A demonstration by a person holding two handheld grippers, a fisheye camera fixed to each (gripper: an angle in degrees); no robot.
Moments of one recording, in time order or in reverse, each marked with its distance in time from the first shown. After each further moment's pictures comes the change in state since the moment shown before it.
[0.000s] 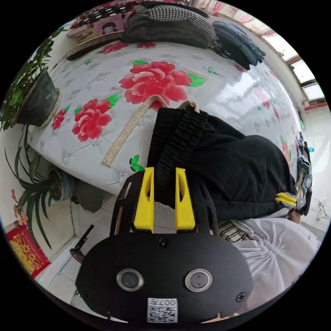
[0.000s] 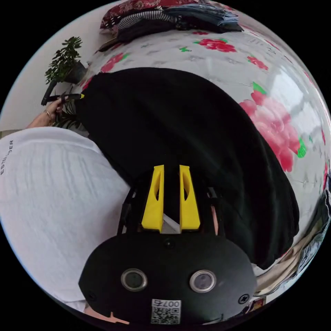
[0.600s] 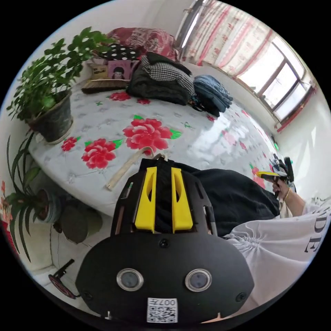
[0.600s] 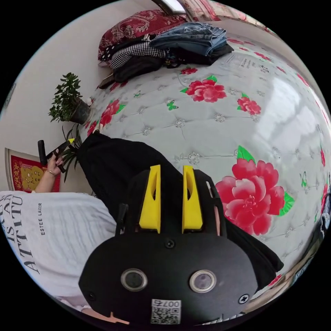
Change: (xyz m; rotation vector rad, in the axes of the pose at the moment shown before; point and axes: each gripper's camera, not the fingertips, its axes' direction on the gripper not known) left arm 0.007 0.036 -0.054 0.367 0.140 0.126; right arm 0.002 -0.204 -0.096 0.329 -0.168 0.039
